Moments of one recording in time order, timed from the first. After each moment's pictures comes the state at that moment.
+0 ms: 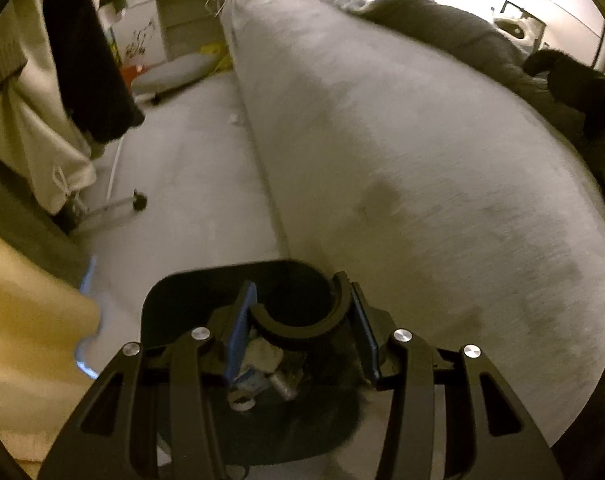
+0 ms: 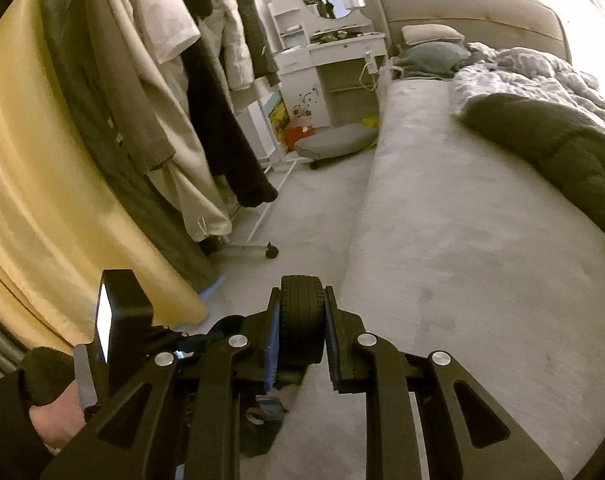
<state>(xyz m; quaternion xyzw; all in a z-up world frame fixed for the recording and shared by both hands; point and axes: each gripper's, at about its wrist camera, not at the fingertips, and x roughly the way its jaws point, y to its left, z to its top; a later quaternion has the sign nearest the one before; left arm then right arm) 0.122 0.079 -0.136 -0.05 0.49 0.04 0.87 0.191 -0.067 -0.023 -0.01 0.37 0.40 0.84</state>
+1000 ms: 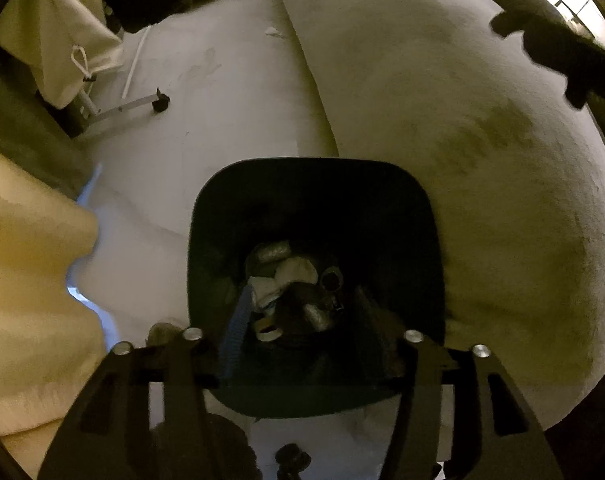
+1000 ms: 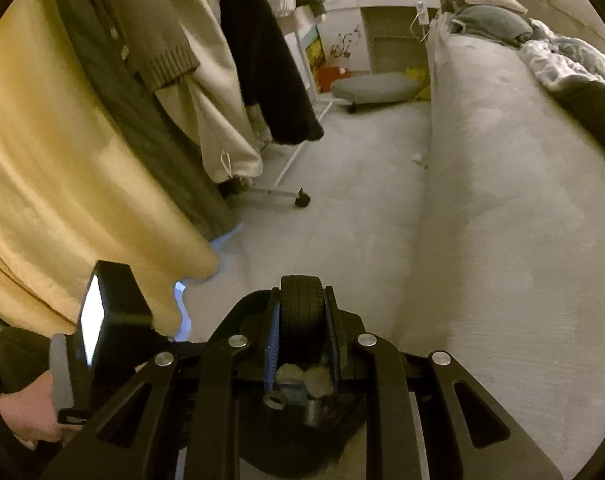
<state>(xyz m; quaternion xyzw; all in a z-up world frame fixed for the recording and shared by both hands) 0.089 0.171 -0.192 -0.13 0.60 0.05 0.79 0.193 0.065 -0.084 -0.09 0.44 0.43 0.78</state>
